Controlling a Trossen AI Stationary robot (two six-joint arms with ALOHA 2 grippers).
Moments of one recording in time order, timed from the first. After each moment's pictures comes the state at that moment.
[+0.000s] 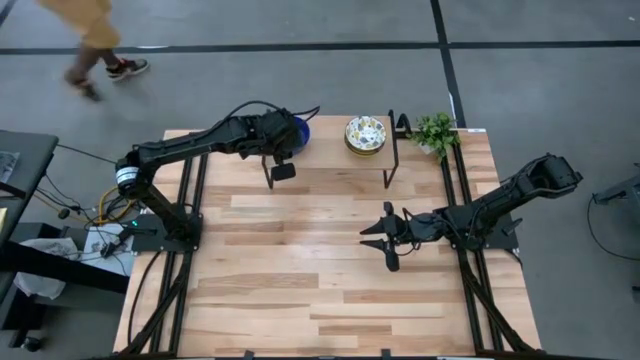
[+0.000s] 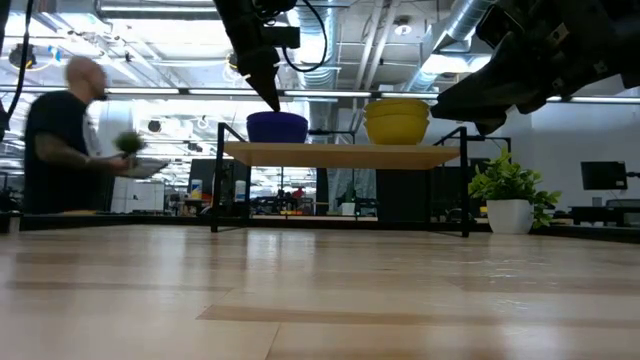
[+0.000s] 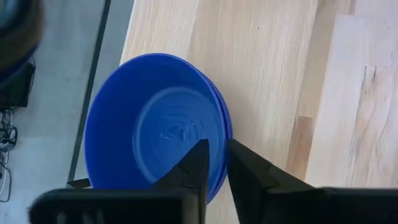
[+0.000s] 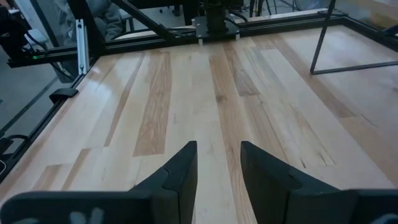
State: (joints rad) left arm 0.33 1.44 1.50 -0.87 -0.32 0.39; right arm 0.31 1.21 0.36 0.51 0.26 0.18
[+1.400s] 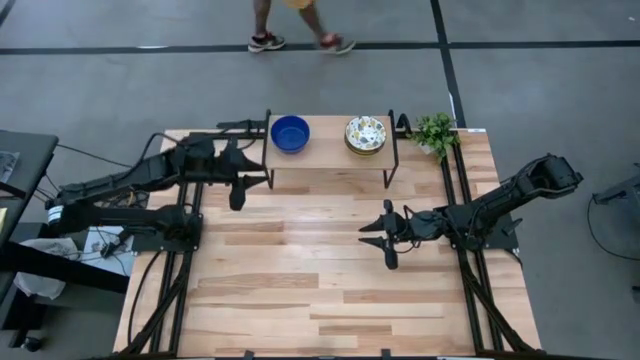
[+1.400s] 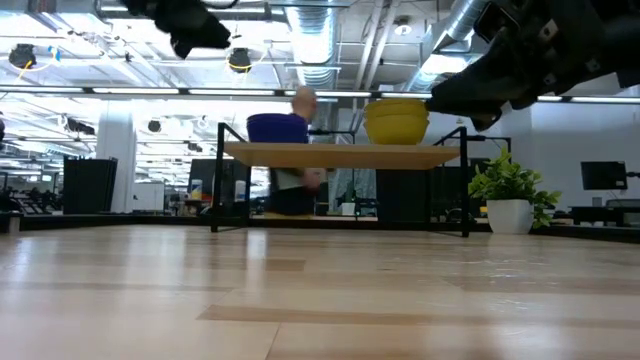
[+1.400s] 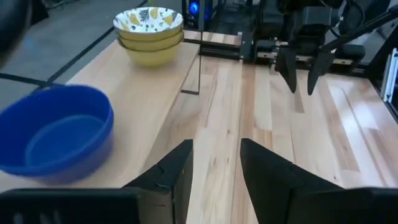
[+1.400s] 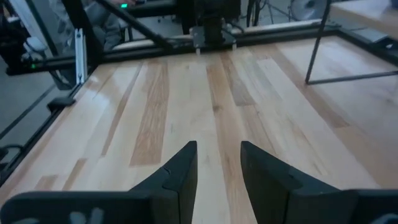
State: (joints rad) left arm 0.29 0.70 0.87 -0.43 0.10 0.07; right arm 0.30 1.21 0.36 0.54 0.26 0.16
